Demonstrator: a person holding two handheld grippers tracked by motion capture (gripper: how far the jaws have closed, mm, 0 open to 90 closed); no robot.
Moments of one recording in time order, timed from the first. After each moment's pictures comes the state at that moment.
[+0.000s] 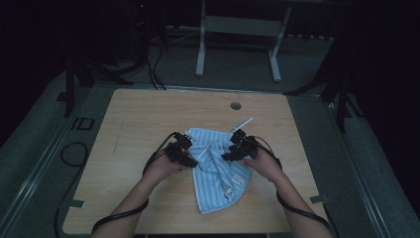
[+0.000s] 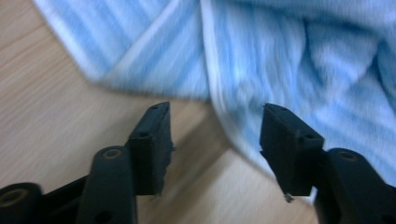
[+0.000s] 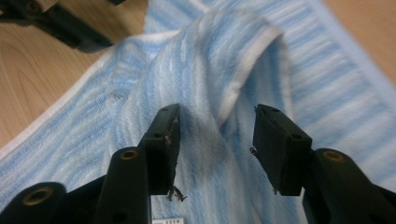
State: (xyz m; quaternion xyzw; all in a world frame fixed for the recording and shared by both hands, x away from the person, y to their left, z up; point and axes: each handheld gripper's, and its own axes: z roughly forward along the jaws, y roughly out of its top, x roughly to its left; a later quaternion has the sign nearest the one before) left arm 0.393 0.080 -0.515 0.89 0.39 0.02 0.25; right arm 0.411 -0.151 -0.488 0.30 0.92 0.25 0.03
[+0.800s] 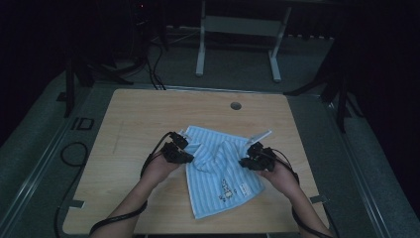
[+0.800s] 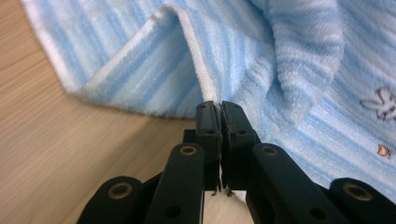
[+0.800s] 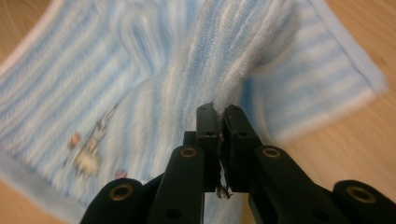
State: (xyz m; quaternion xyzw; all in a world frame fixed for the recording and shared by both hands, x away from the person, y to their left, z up) left arm 0.371 0.103 -0.503 0.87 0.40 0.03 0.29; right arm 0.362 -0.202 -0.478 0.31 0.91 0.26 0.07
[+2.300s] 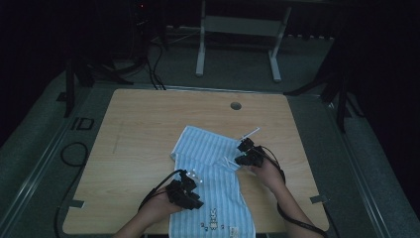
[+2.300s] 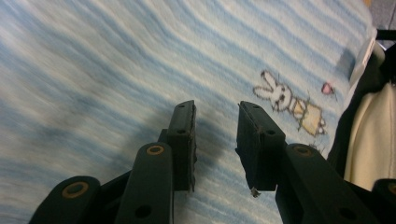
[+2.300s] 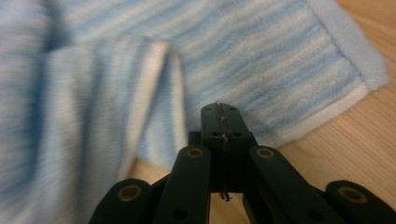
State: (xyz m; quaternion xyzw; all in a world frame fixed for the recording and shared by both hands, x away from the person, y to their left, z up) left arm 0.272 0.069 -0.530 0.92 0.29 -0.08 0.27; right arm 0.406 -0.183 -0.527 0.38 0.90 0.22 0.05
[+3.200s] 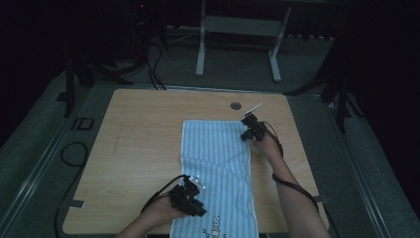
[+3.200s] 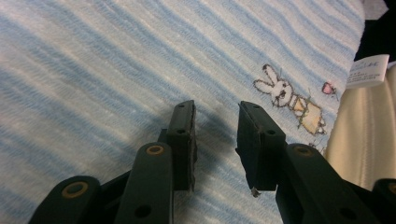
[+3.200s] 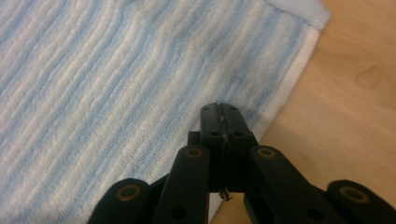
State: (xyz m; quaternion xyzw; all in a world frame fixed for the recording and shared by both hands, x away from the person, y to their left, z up) left arm 0.264 0.058 -0.535 0.92 0.26 -0.11 0.28; right arm 0.507 -0.197 -0.524 0.44 0.87 0.19 0.07
